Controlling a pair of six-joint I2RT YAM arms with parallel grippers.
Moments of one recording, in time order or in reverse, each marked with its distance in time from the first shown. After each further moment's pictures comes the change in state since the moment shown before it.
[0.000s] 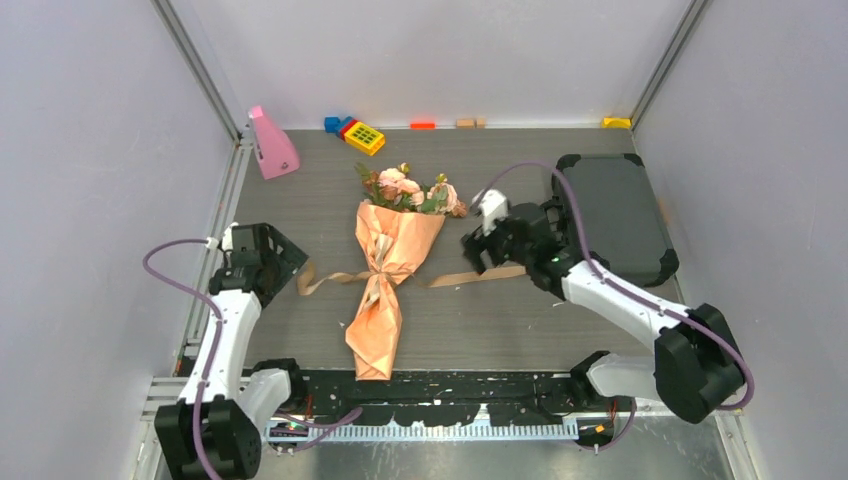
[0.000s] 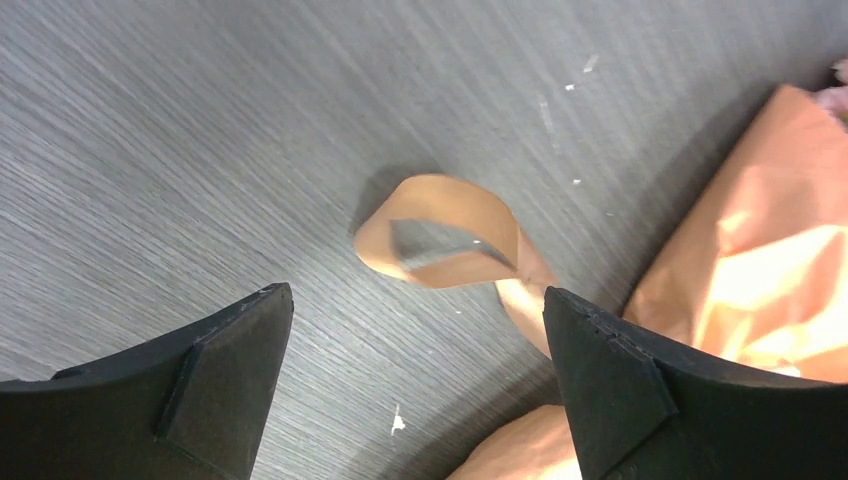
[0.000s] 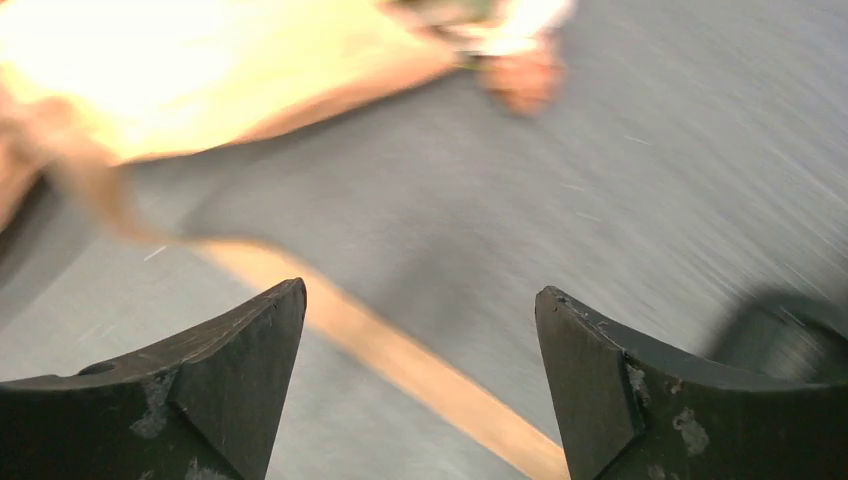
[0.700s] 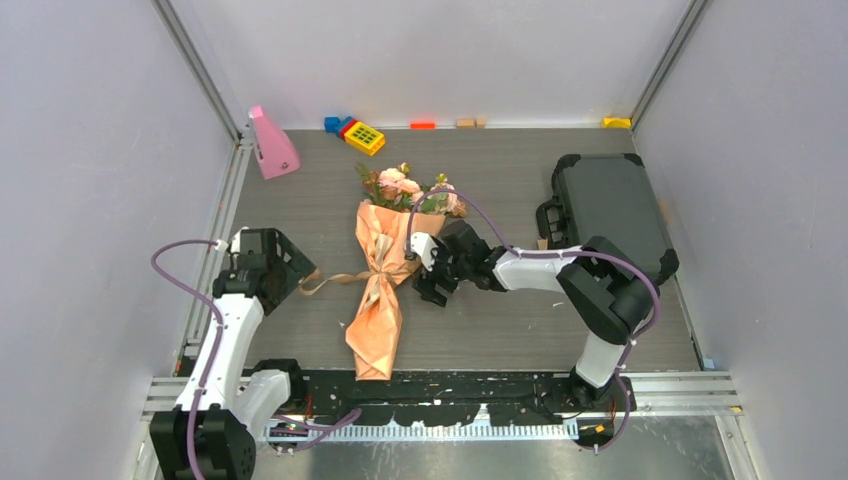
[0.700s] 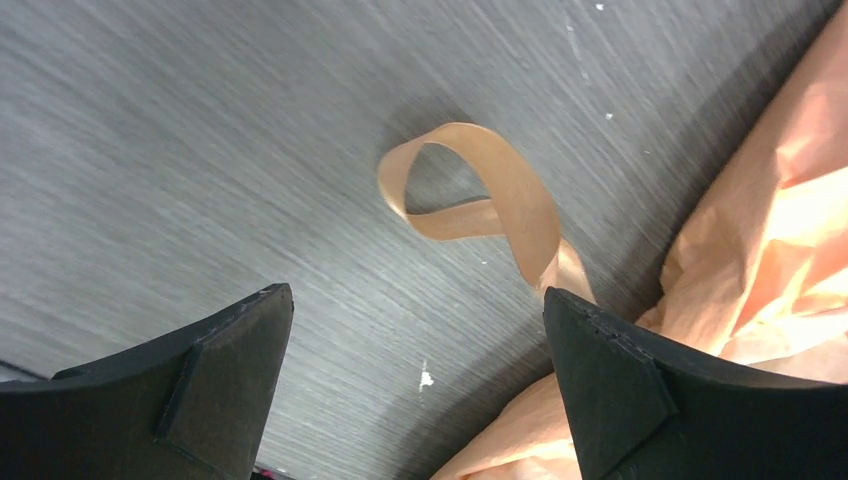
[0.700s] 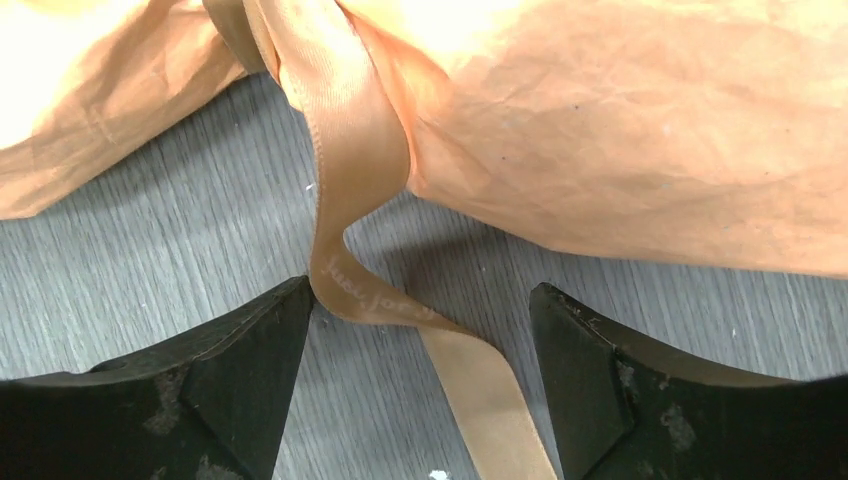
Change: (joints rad) left arm -0.083 -0.047 0.024 -0.098 -0.010 0.023; right arm 0.314 0.524 0.160 0.074 -0.283 -0.263
